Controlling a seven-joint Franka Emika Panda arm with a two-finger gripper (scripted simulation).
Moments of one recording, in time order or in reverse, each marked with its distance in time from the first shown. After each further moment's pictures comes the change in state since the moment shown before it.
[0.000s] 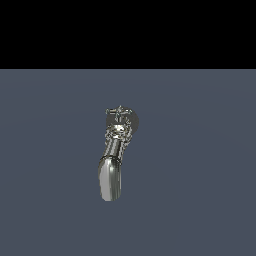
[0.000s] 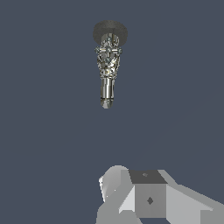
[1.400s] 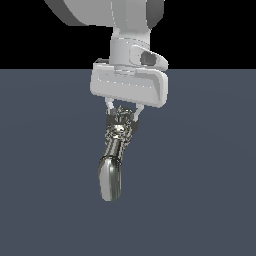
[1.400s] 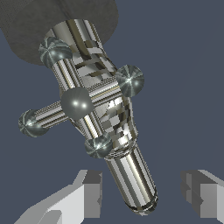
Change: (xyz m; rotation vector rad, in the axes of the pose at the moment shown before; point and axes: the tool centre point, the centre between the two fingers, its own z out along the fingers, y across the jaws) arm 0.182 -0.015 0.286 0.090 -0.094 0.460
